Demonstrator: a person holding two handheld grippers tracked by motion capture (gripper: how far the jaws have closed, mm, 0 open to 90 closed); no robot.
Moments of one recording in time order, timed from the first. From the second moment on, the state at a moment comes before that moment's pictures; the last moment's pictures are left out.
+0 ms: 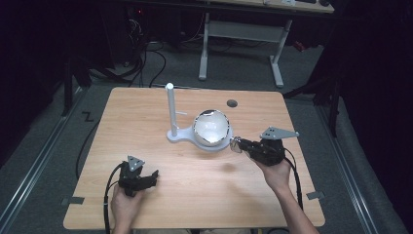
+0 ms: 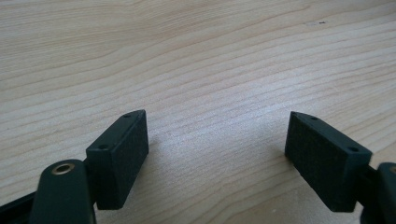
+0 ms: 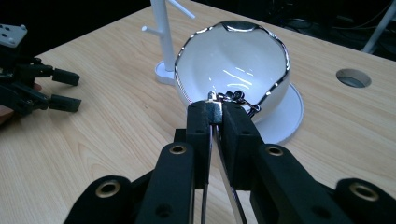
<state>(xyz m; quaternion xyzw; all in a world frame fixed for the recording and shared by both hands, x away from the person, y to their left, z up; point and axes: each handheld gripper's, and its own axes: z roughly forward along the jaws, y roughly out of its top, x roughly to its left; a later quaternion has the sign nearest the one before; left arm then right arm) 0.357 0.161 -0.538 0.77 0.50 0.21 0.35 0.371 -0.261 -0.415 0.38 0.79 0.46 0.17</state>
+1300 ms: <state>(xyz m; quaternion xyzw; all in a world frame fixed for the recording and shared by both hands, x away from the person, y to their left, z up) 0.357 0.162 -0.538 0.77 0.50 0.21 0.35 0.419 -0.214 -0.392 0.35 0.80 0.46 0.17</state>
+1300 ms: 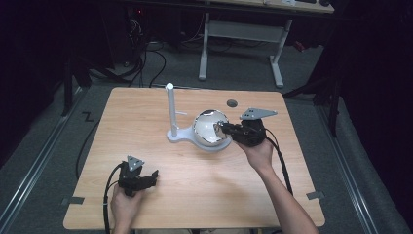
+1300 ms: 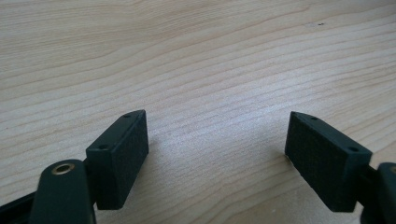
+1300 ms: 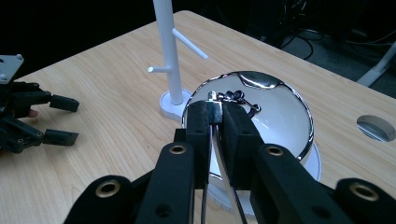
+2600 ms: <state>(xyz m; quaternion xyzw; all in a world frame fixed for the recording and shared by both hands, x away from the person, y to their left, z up) 0.357 0.161 -0.538 0.77 0.50 0.21 0.35 0.466 -0.195 -0.420 0.38 0.81 0.41 0.15</state>
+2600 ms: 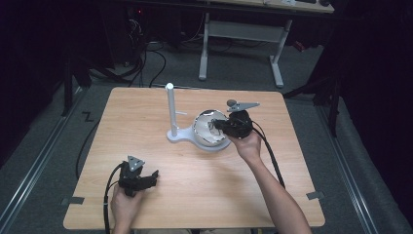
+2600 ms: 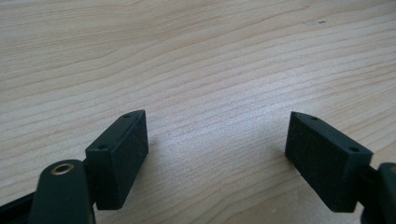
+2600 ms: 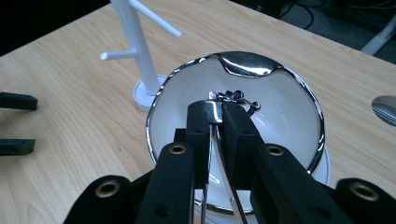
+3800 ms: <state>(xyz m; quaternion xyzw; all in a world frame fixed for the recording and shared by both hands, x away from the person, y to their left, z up) 0.357 0.161 -0.538 0.77 0.50 0.21 0.35 0.490 -0.173 -0.449 0.40 0.82 0.38 0.13</state>
